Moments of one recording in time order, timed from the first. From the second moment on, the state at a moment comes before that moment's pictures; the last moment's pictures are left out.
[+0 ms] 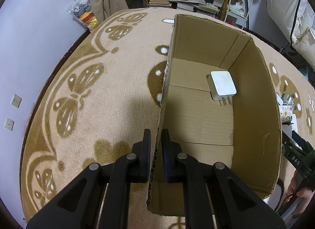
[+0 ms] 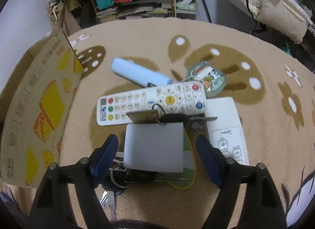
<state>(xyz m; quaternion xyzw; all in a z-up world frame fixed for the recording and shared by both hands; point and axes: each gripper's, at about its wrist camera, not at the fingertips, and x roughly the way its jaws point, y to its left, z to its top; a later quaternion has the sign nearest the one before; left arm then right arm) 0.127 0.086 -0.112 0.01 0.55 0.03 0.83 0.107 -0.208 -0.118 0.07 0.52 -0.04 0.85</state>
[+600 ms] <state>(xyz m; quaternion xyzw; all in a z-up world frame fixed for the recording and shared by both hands) 0.127 0.084 -0.112 0.01 0.55 0.03 0.83 0.102 -0.206 -0.121 0.07 0.52 -0.05 0.85</state>
